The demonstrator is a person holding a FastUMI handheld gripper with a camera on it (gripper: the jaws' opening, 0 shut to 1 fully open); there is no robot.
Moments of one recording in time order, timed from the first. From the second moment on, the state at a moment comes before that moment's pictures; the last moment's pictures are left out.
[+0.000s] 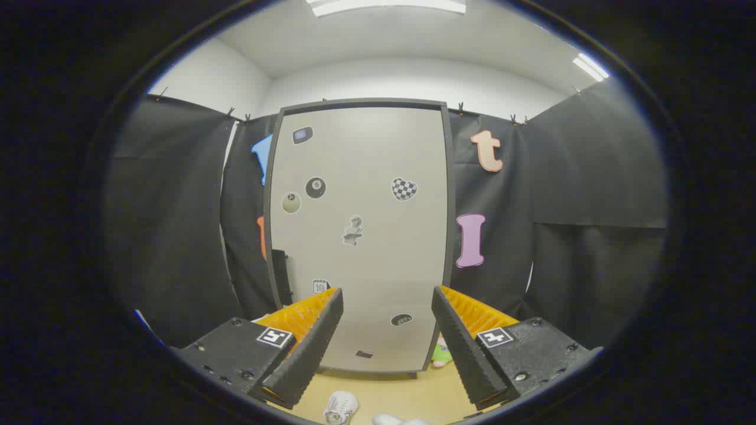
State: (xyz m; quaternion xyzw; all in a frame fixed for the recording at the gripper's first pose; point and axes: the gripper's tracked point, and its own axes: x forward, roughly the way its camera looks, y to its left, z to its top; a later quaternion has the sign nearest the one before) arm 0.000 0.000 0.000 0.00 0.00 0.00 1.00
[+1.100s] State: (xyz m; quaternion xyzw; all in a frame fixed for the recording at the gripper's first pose) arm 0.008 0.018 -0.009 0.01 0.02 -0.02 1.00
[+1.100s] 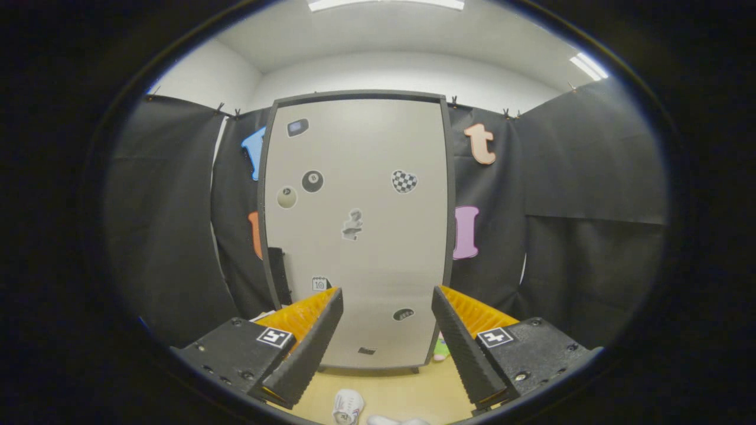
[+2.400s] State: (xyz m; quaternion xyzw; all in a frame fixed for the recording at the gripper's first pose) arm 0.197 0.210 -0.081 0.03 0.07 0.04 1.00
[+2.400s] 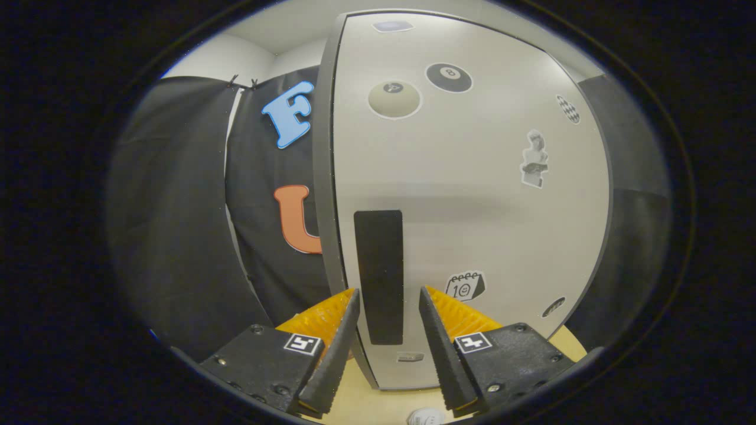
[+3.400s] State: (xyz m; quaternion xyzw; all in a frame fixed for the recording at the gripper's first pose) arm 0.170 0.212 -0.089 0.00 0.08 0.08 0.99
